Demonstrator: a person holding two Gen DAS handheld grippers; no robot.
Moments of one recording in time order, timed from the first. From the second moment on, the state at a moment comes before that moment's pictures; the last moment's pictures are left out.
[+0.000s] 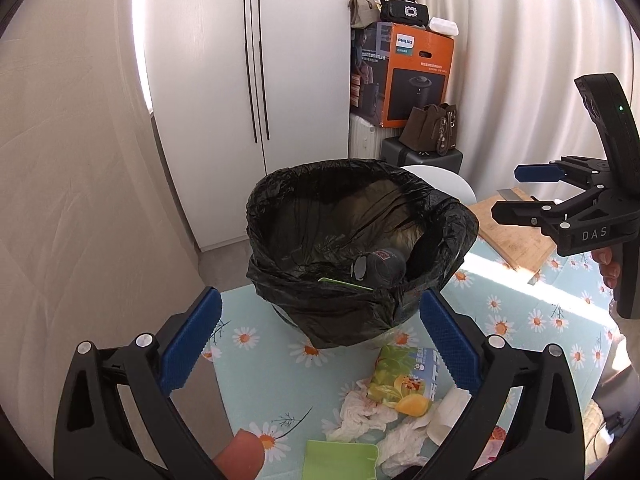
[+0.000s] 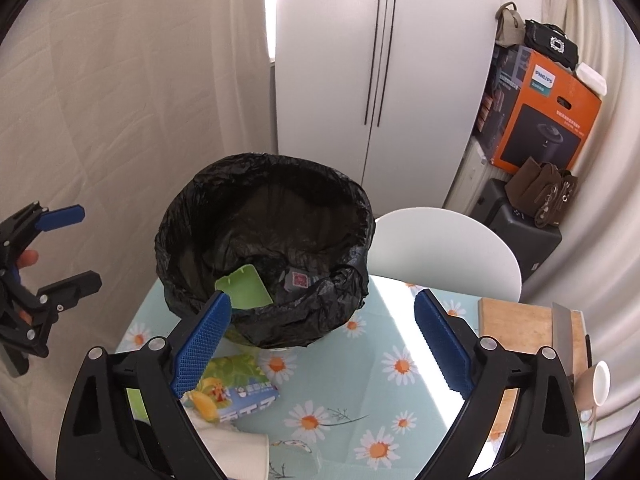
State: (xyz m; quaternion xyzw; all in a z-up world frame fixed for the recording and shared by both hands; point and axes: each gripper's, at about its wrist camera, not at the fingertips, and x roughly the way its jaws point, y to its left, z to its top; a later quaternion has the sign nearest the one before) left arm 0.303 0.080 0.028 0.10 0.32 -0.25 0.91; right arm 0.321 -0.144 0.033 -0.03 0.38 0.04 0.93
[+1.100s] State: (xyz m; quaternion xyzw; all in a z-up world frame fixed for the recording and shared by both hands) left arm 0.170 0.098 -0.040 0.05 0.42 -0.13 0.89; right arm 0.250 -0.151 -0.053 -0.05 0.47 0.10 0.88
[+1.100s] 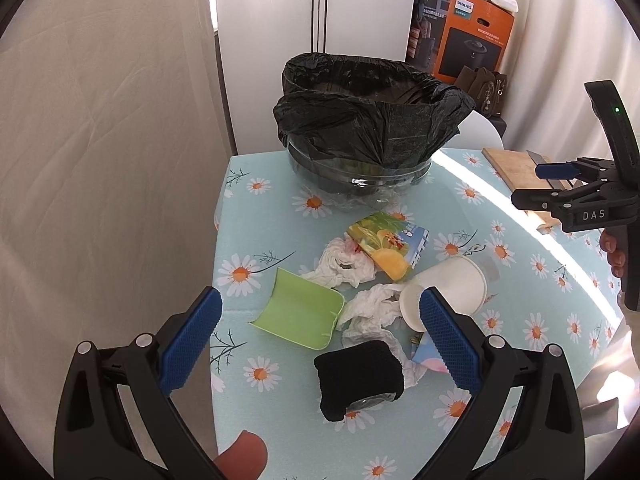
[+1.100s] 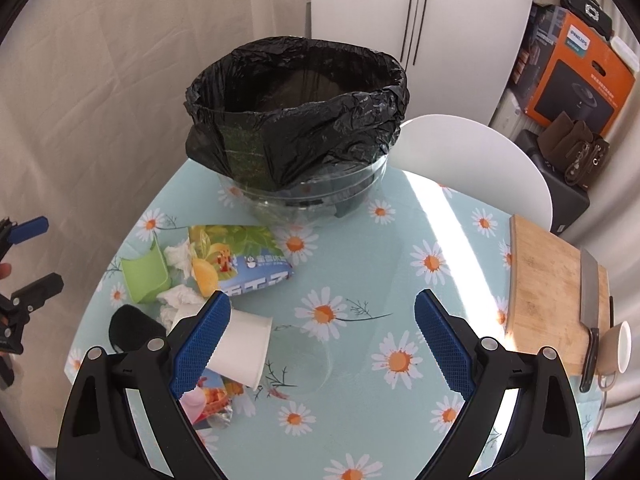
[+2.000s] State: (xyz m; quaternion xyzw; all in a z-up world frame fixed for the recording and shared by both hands) left arm 0.158 0.062 -0.152 0.03 0.52 -0.12 0.85; right arm 0.253 -0.177 -0.134 -0.05 0.53 0.12 0.84
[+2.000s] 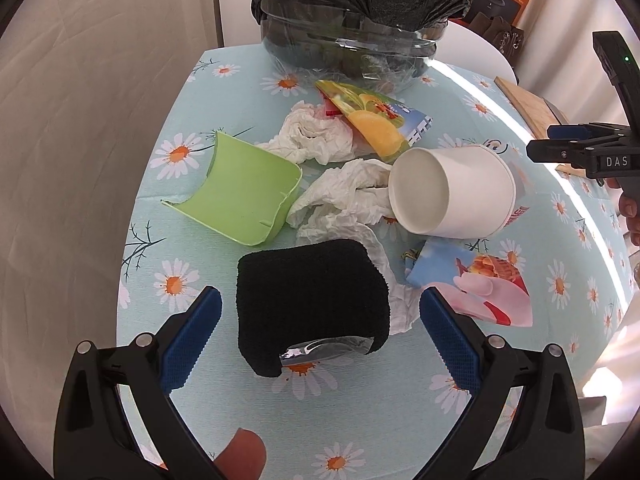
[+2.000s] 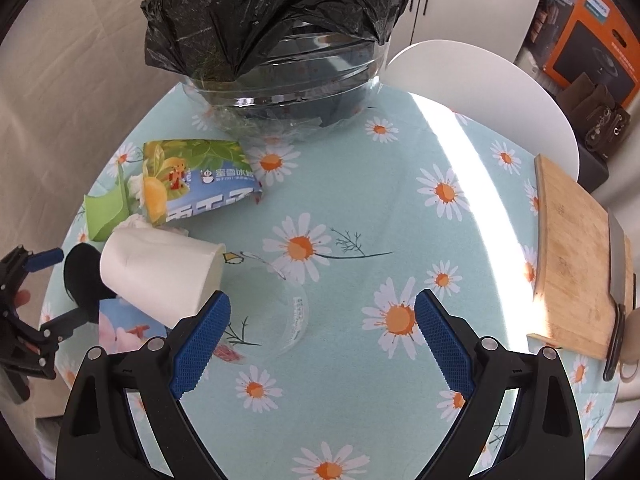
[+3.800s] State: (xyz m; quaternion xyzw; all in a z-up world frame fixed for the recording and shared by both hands) left arm 0.084 0.106 -0.123 0.08 0.52 -0.11 0.84; right arm 0.193 -0.254 -0.133 -0.02 0.56 0.12 0.82
